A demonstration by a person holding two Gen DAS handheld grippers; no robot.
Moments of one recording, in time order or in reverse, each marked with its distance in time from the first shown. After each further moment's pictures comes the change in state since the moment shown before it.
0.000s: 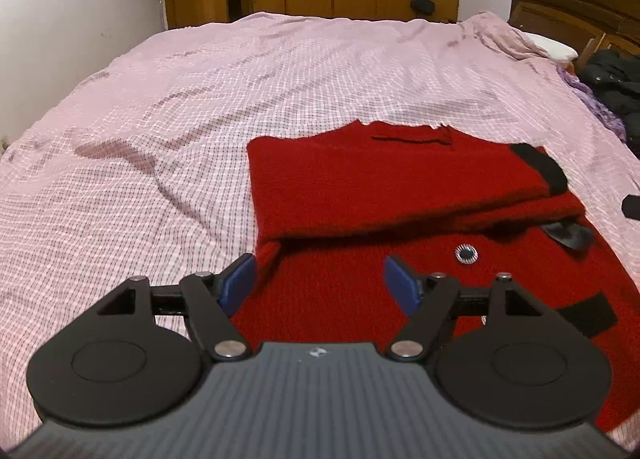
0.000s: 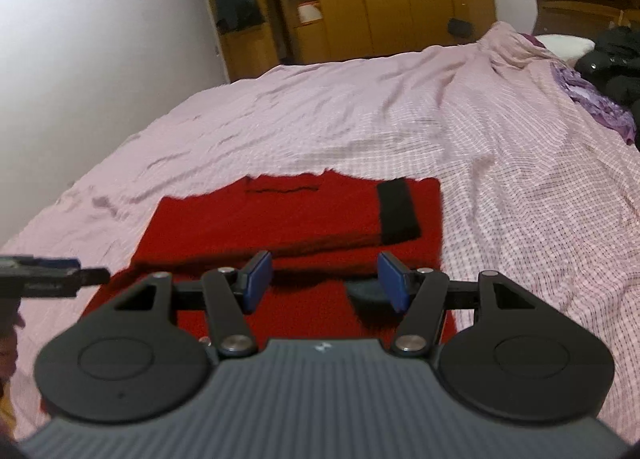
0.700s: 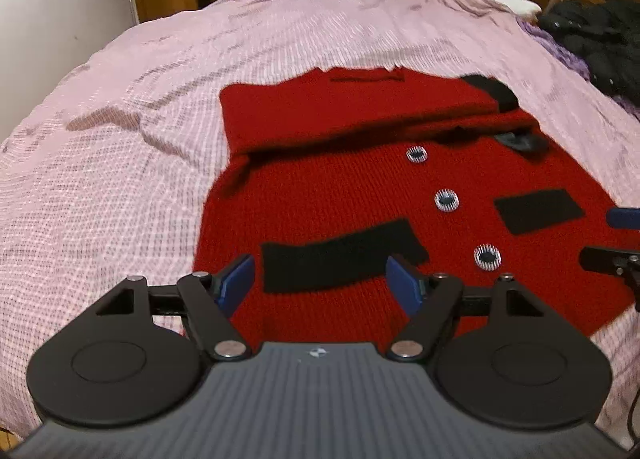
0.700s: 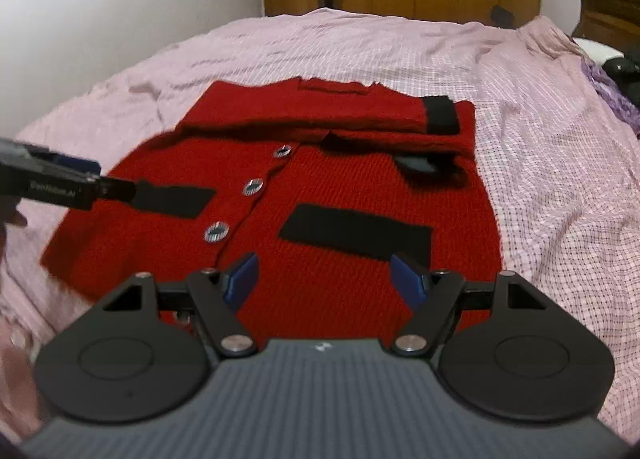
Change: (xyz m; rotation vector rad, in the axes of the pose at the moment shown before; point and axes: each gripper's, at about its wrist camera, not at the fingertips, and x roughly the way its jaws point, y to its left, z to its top) left arm -0.043 -0.024 -0.073 0.102 0.064 -0.045; right arm -0.035 0.047 -0.092 -0.199 0.139 0.010
